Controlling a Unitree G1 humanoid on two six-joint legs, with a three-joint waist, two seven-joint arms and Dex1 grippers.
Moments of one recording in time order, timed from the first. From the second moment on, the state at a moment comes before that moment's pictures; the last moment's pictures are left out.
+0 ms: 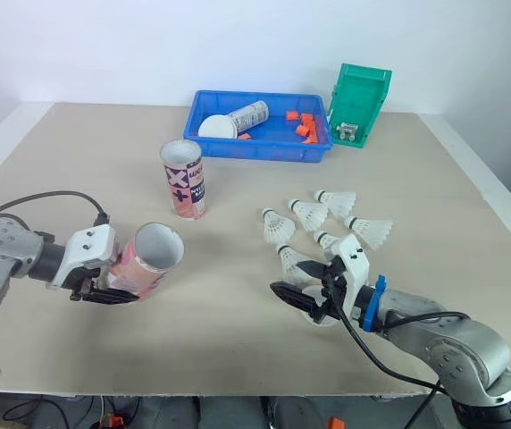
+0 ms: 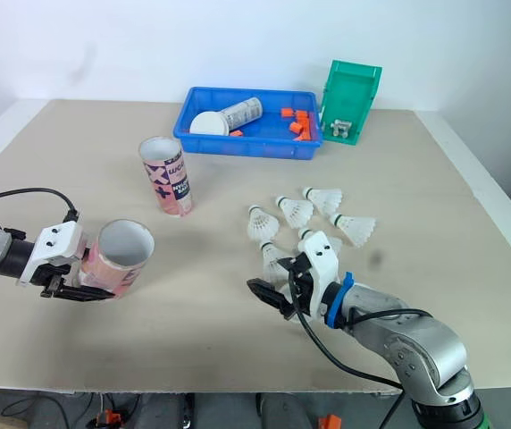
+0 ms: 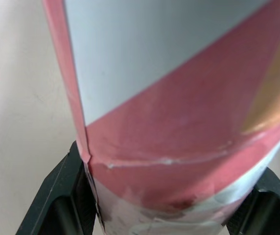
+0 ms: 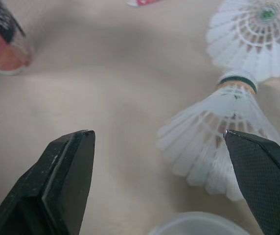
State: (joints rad) left arm -0.33 1.07 -0.03 0.02 -0.25 0.25 -1.47; right arm -0.14 -0.58 0.02 -0.60 0.77 0.95 0.34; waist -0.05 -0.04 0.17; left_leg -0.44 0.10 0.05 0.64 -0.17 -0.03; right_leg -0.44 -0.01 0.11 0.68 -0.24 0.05
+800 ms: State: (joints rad) left arm -0.34 1.07 -0.05 0.02 -0.24 0.24 -1.47; right arm -0.16 -0.53 0.02 -0.52 0.61 0.93 0.32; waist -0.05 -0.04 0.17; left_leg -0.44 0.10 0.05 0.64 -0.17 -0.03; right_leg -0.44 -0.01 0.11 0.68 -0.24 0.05
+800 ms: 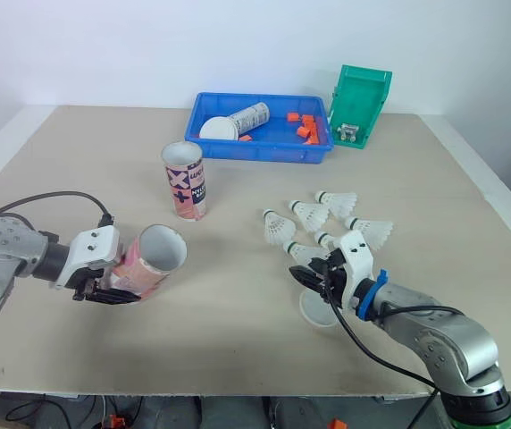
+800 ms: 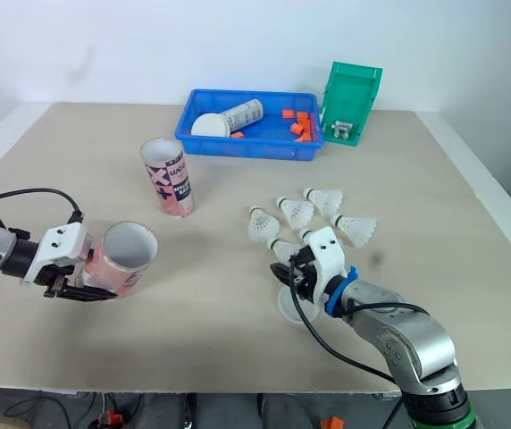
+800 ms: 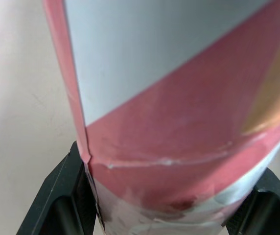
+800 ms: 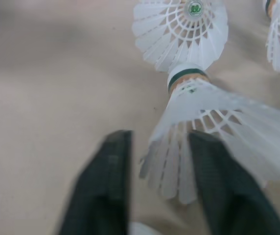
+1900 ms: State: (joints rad) left arm -0.51 0.98 -0.15 0.15 -0.17 0.20 -1.56; right arm -1.00 -0.51 0.45 -0.09 0.29 0.33 1.20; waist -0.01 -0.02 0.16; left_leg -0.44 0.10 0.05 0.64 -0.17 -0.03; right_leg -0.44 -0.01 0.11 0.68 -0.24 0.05
